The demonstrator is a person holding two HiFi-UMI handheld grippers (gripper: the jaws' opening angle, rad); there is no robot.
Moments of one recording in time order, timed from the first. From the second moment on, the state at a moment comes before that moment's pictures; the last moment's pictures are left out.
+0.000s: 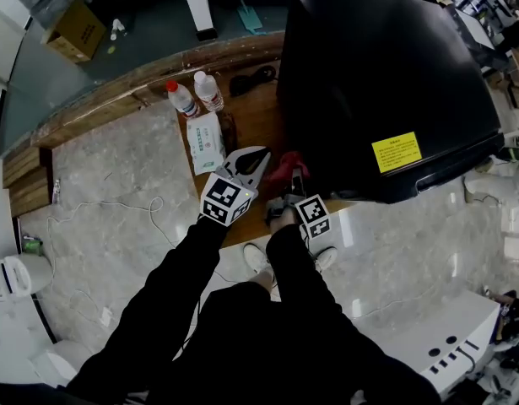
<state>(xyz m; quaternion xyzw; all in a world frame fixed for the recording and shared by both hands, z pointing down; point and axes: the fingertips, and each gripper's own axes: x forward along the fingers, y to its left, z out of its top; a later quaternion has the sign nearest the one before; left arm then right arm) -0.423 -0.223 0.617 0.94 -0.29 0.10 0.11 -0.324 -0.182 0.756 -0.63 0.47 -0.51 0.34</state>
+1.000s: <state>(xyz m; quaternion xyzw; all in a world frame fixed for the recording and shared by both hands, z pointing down) -0.482 -0.322 0.378 0.94 -0.35 0.00 -0.01 -0.371 -0.347 0.422 -0.50 0.56 -0.40 0.53</state>
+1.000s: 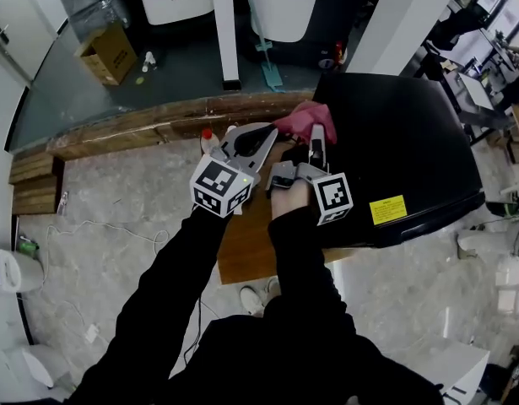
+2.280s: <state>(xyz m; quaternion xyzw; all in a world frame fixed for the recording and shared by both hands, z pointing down) -0.462 -0.377 0.627 0.93 -0.32 0.17 0.08 -0.358 -0.387 0.704 -0.57 0.44 -0.52 0.46</state>
